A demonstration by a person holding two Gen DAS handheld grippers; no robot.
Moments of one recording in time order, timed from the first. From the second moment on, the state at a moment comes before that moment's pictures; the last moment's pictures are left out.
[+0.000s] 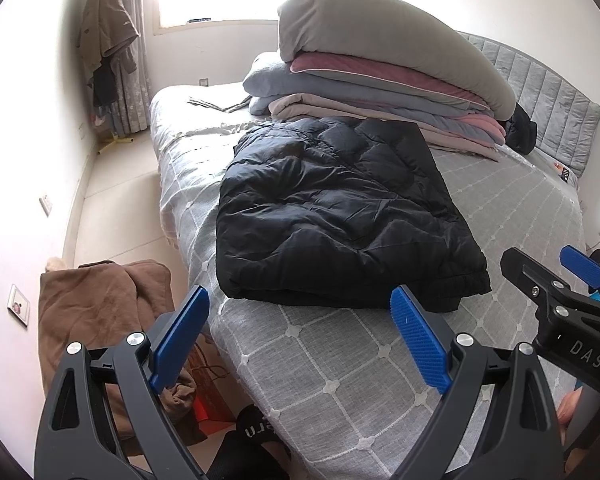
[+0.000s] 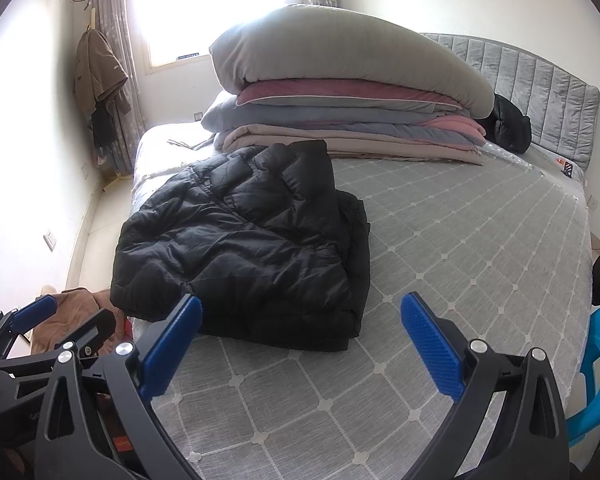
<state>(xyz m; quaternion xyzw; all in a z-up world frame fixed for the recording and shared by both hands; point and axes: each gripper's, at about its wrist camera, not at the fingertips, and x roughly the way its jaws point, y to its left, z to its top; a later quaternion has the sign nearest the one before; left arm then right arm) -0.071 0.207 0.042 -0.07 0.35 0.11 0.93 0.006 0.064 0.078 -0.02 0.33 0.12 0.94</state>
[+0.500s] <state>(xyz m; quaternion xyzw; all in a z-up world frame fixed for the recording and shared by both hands) -0.071 0.207 0.038 -0.07 0.35 0.12 0.93 0.005 0.066 0.074 -0.02 0.34 0.12 0.93</state>
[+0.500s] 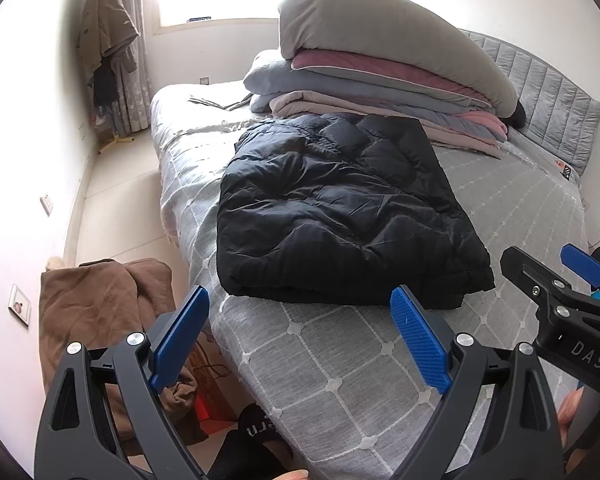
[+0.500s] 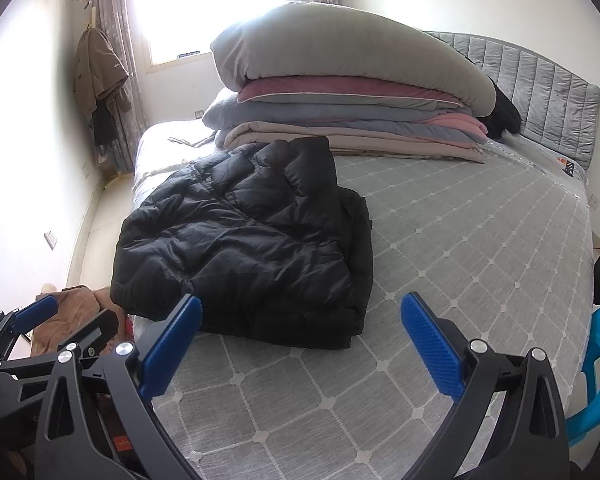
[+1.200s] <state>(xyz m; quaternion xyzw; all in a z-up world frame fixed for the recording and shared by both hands) -0.069 0.203 0.037 -0.06 0.34 0.12 0.93 0.007 0.063 0.072 -0.02 0.34 0.12 0.93</state>
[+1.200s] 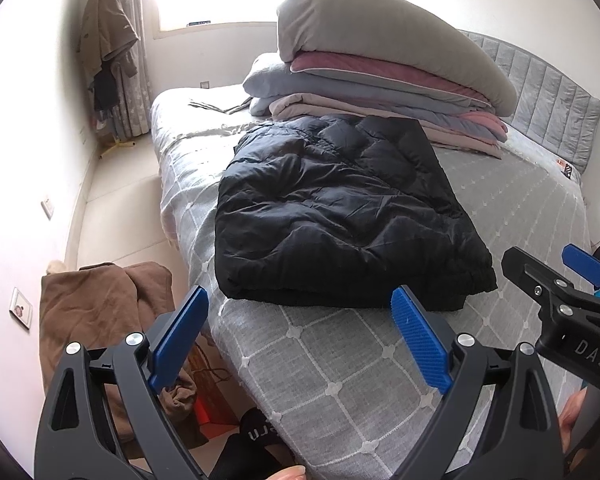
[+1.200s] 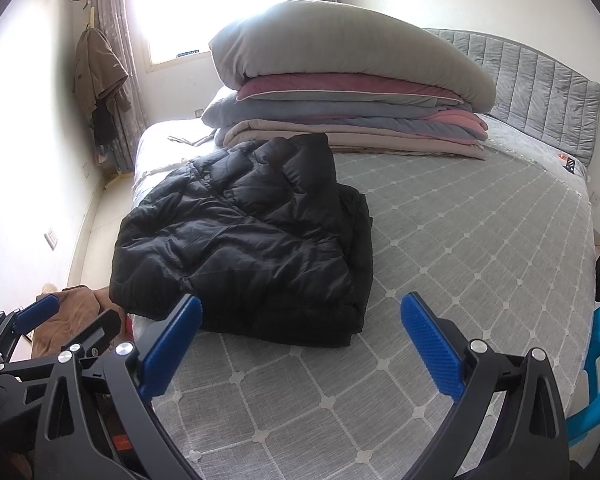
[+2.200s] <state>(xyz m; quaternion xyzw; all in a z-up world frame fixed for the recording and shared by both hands) -0.068 0.193 0.034 -0.05 0.34 0.10 0.93 -0.009 0.052 0.087 -0.02 0.28 0.13 0.95</state>
